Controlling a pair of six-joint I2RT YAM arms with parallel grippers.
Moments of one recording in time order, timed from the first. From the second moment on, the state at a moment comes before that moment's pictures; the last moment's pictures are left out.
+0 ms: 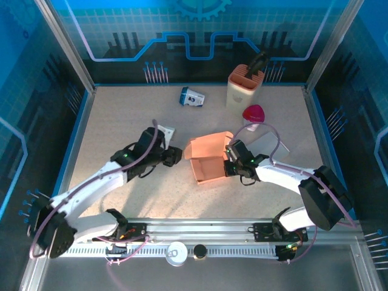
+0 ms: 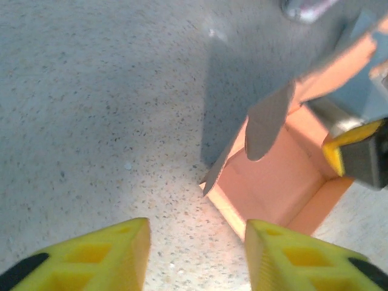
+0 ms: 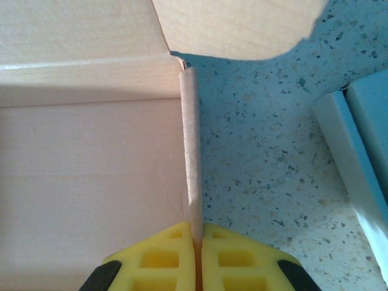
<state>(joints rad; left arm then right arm) -0.59 1.11 0.83 -0.46 0.01 -0.37 0.61 1.42 0.67 -0.30 0.11 0.42</state>
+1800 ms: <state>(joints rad) -0.97 1.68 0.88 -0.28 -0.38 -1.01 0.68 1.42 0.70 -0.37 0.21 0.52</state>
